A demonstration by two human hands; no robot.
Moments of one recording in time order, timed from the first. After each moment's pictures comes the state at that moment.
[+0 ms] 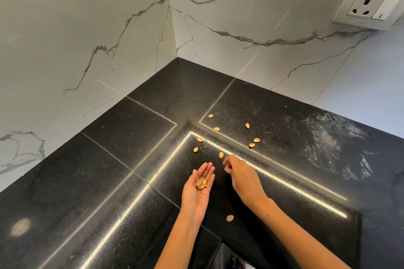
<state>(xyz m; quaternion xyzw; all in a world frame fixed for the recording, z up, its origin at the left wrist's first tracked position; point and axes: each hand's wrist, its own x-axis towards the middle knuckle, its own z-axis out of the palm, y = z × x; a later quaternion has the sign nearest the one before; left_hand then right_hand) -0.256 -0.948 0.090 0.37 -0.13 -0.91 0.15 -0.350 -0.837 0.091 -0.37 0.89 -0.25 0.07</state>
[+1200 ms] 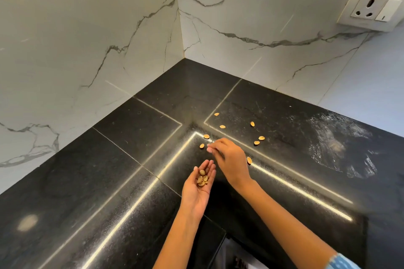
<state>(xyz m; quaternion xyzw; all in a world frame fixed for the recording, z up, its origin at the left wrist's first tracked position) -0.238 -0.954 0.096 0.35 -0.08 -0.92 0.17 -0.340 -0.887 0.114 -0.40 0.81 -0.42 -0.04</state>
